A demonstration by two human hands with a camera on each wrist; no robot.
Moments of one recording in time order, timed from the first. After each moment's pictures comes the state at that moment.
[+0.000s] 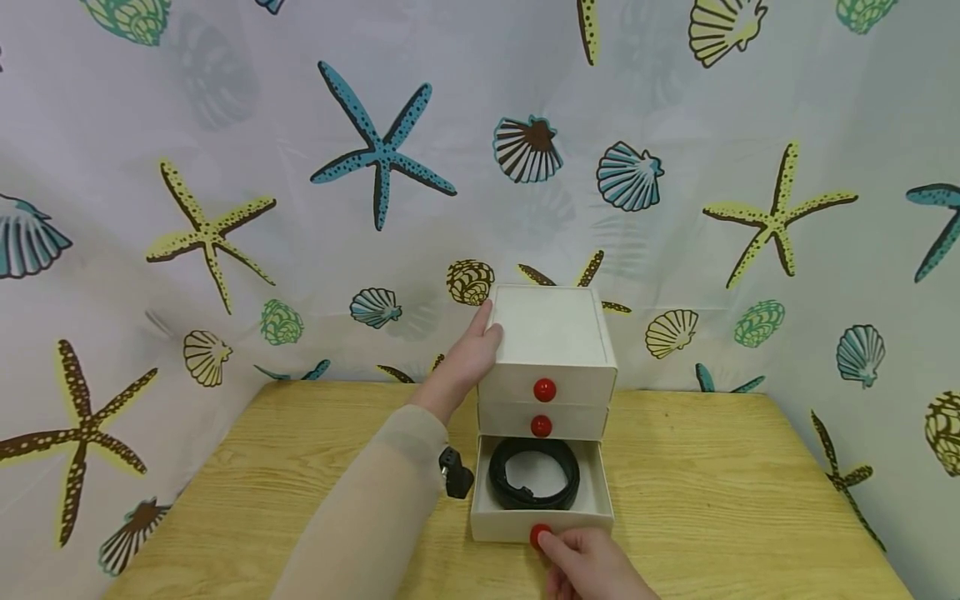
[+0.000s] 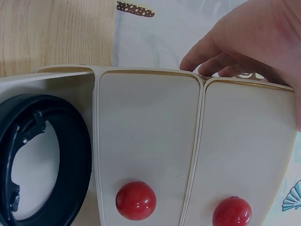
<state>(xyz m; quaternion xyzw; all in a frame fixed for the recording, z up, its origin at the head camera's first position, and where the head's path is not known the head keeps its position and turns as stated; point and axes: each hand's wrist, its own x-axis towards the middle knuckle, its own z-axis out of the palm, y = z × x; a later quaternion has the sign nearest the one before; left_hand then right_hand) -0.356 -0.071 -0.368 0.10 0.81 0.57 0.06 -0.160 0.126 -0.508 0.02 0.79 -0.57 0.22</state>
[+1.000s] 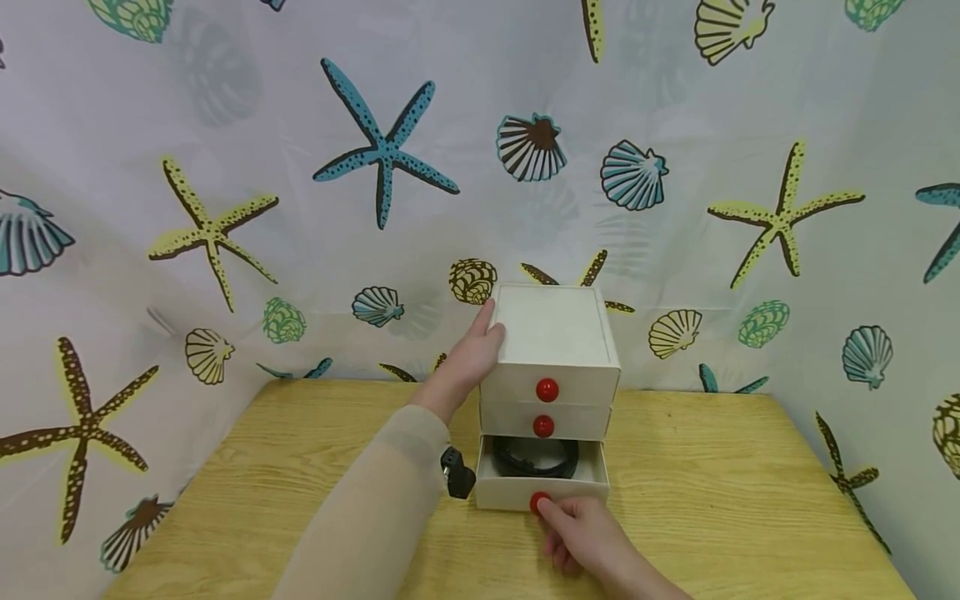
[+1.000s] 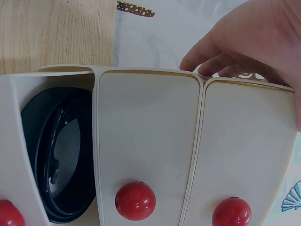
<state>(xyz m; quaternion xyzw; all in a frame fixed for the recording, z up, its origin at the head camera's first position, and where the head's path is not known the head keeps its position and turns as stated) -0.357 -0.073 -0.369 0.11 0.81 0.57 0.06 -0.191 0.121 -0.501 0.02 0.80 -0.58 0.17</state>
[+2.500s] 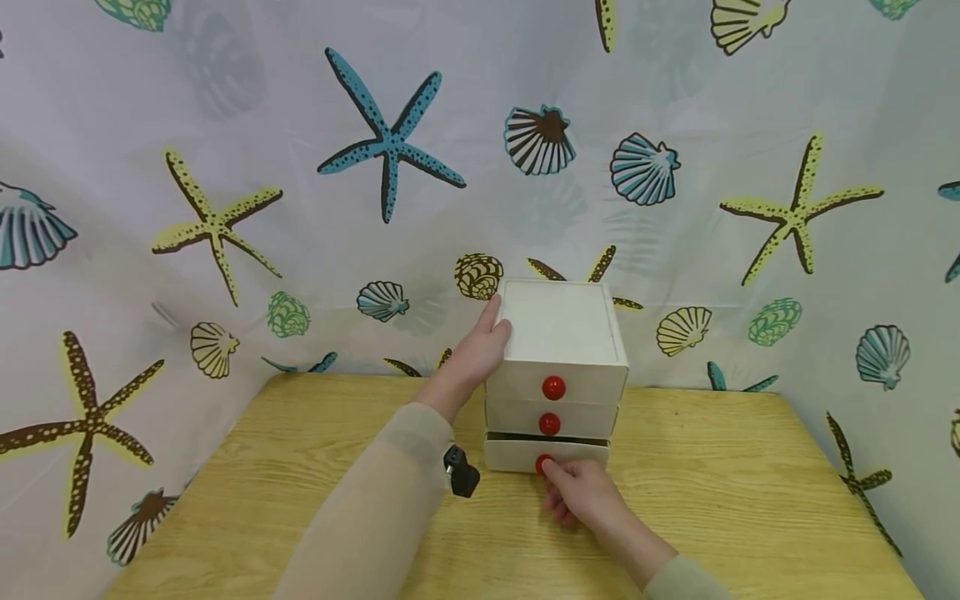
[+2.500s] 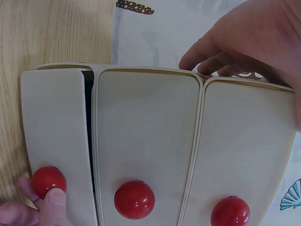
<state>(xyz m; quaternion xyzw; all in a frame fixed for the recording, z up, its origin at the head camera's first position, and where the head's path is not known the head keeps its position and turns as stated) -0.355 -0.073 -0.367 0.10 0.81 0.57 0.07 -0.238 0.118 -0.503 0.03 0.81 -0.57 0.13</state>
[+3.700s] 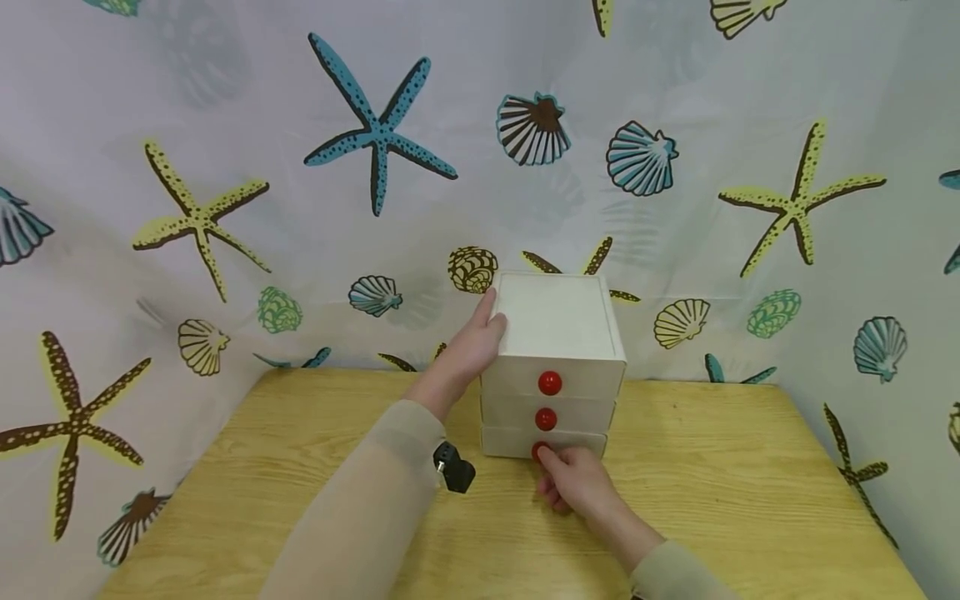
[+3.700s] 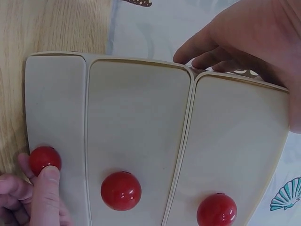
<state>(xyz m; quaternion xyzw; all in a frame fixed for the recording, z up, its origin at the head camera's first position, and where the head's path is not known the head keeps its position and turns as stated) -0.358 -0.072 -0.365 0.10 0.82 0.56 0.08 -0.247 0.116 -0.509 0.03 0.79 -0.60 0.10</state>
